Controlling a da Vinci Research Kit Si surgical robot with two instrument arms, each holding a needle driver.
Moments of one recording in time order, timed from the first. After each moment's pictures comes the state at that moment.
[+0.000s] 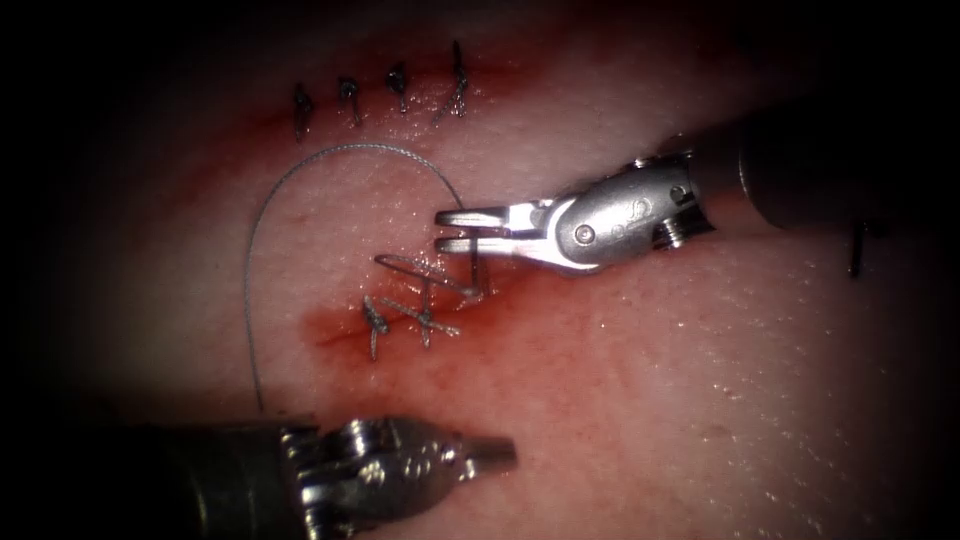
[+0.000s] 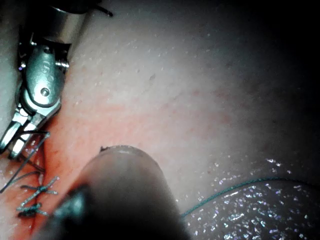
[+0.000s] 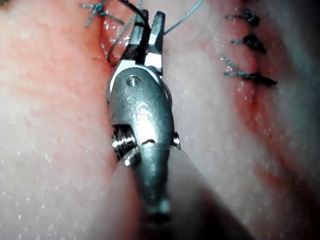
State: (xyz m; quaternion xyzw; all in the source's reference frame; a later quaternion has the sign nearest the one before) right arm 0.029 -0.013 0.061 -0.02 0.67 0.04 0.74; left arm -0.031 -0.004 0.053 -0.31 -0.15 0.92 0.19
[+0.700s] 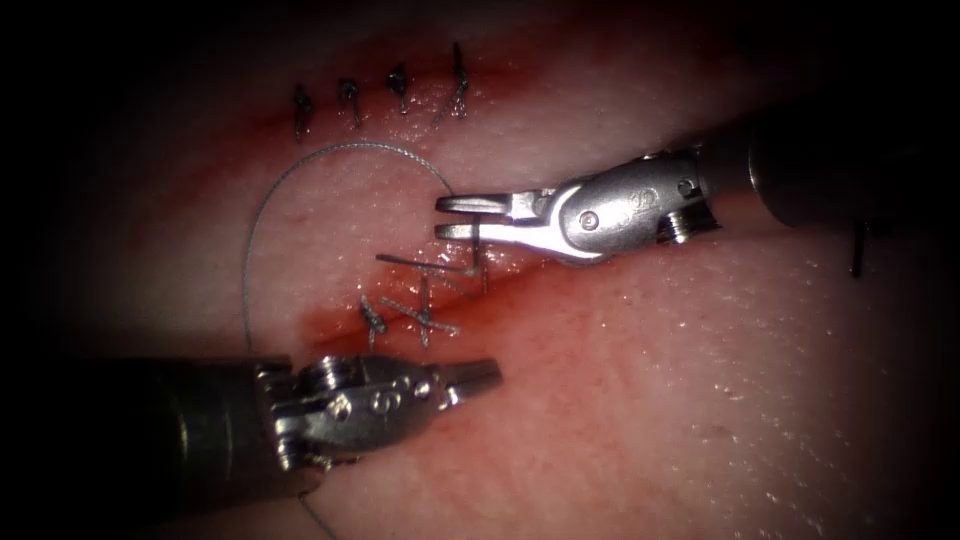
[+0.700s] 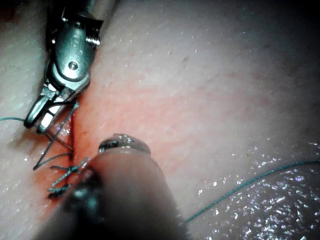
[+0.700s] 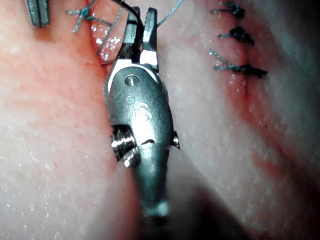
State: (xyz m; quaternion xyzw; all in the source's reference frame) right arm 0.029 -0.012 0.060 0.00 0.66 0.07 0.74; left arm -0.029 -0.002 0.057 -0.35 -0.08 0.91 0.22
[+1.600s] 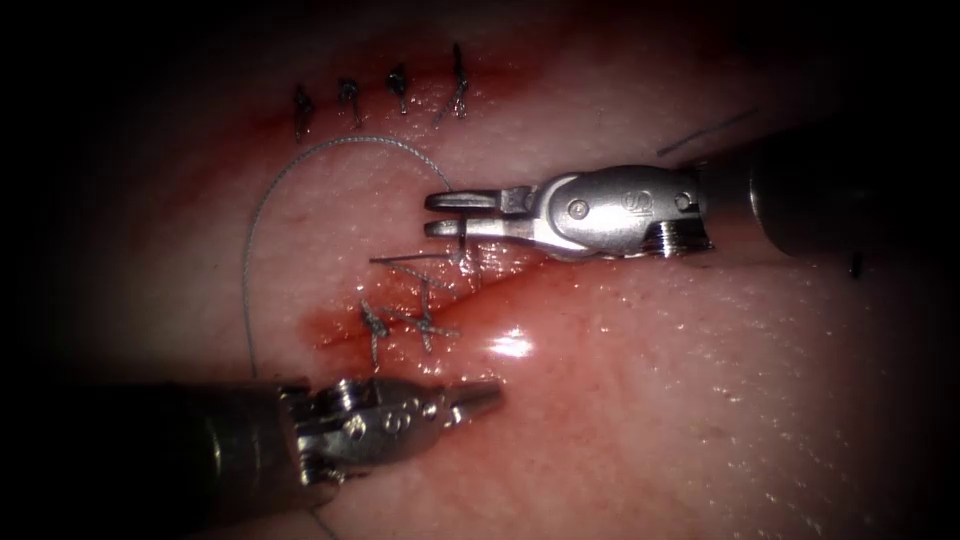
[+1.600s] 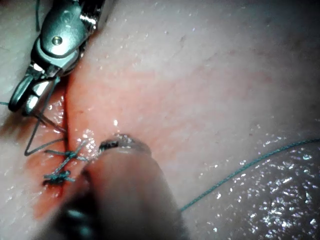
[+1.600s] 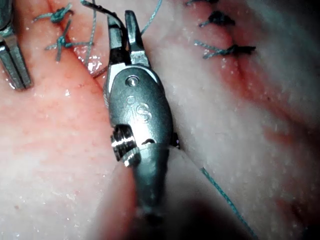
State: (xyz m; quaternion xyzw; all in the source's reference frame) right arm 0.029 -0.011 0.059 0.05 0.64 0.14 0.75; left arm -0.029 -0.004 0.060 -0.34 -0.10 0.91 0.20
